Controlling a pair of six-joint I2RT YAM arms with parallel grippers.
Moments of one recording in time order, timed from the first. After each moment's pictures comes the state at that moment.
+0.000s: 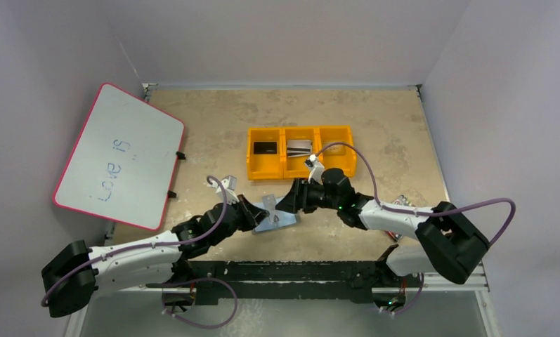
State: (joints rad) left arm -1.02 0.86 0.26 0.17 -0.31 -1.11; right arm 0.75 1.34 0.48 0.36 -0.36 0.81
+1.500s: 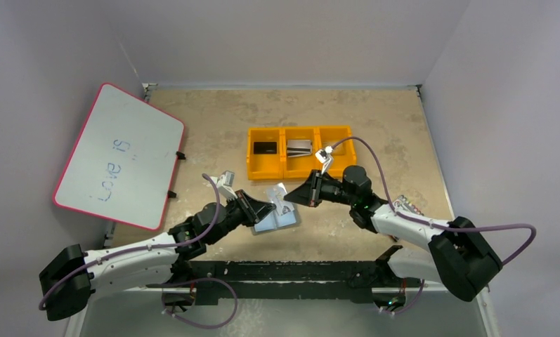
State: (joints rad) left arm -1.02 0.81 0.25 0.37 -0.23 -1.10; right arm 0.63 1.21 0.41 0.61 -0.60 0.90
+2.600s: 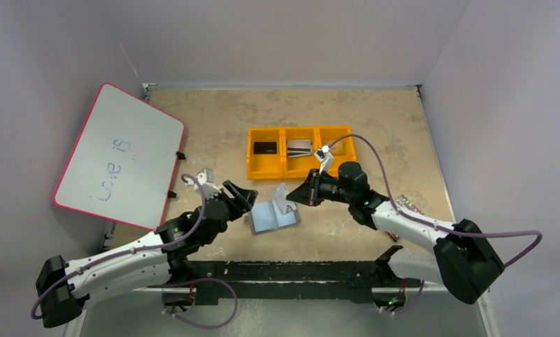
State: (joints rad) left arm -1.02 0.69 0.37 -0.11 -0.59 -1.17; right arm 0.64 1.19 0.47 0.39 -0.53 0.78
